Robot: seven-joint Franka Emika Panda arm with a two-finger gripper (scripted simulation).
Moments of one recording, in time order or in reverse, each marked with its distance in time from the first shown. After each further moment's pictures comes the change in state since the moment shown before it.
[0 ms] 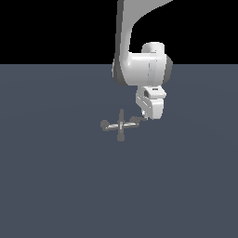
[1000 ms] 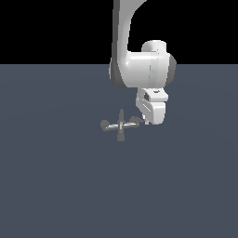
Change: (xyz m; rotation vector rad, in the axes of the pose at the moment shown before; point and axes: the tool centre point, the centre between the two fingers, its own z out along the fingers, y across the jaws) arm -0.014 0.040 -0.001 -0.017 0.005 0.026
